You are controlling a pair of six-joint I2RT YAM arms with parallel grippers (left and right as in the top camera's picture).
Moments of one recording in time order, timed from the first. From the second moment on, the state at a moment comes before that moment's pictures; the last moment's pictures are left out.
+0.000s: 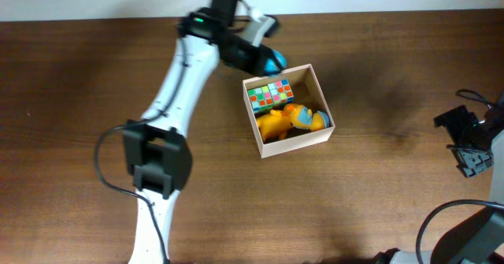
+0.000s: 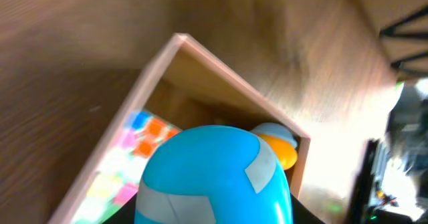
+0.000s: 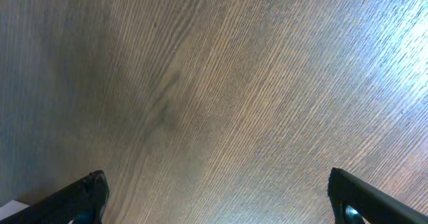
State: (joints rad) left arm -0.37 2.36 2.33 -1.10 0.72 0.16; right arm -0.62 1.58 1.26 -0.99 -0.10 0.58
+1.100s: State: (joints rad) left arm -0.62 2.36 2.33 -1.19 0.34 0.21; right arm -0.62 1.58 1.26 -0.99 -0.10 0.58
